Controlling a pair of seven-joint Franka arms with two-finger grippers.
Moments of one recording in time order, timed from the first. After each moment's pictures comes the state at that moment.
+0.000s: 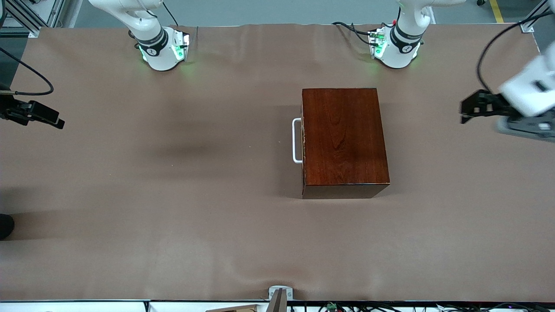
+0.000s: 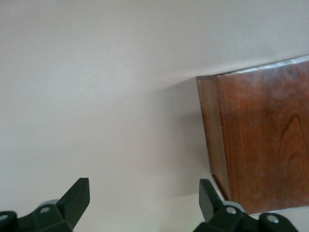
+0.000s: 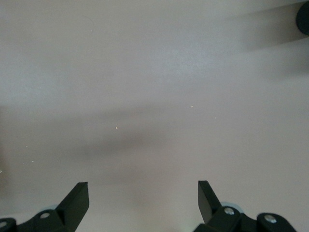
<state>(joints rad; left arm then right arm) -0.08 0.15 -0.01 -1.32 0.02 1.43 0.04 -0.01 0.05 -0.08 -1.54 0.04 1.53 0.05</state>
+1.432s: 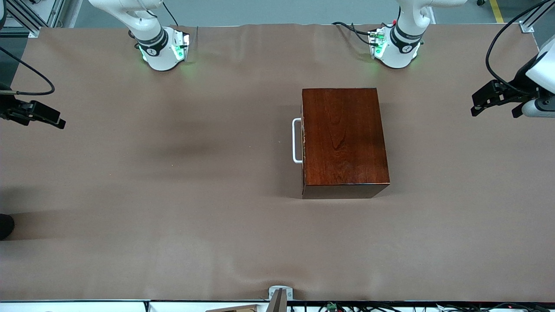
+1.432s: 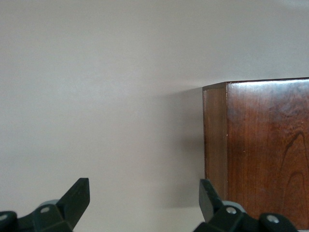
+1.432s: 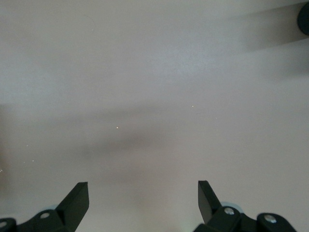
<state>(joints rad) -0.13 -0.05 0.07 -1.62 0.00 1.62 -0.01 -0.01 0.05 -0.07 -1.54 0.04 1.53 0.05</state>
